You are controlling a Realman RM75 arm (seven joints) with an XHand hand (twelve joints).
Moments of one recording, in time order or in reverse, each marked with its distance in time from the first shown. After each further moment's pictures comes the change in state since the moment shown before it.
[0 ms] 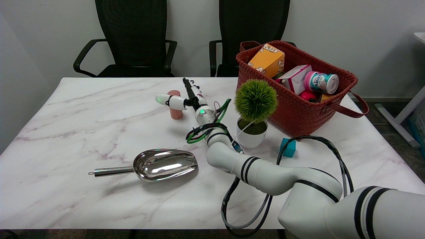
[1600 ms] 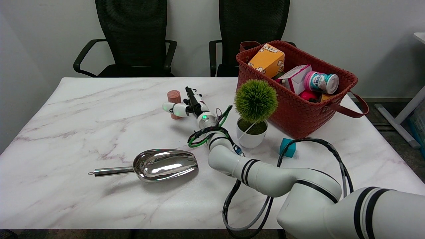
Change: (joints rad) arm -0.002 -0.009 0.015 -0.056 0.000 -0.032 0.068
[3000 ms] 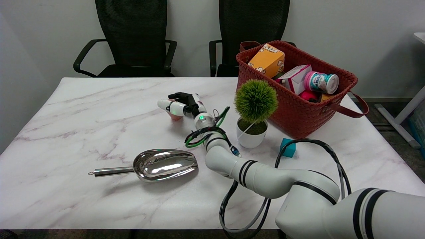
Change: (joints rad) arm -0.004 -0.015 -0.001 0.012 0.025 -0.004 0.004
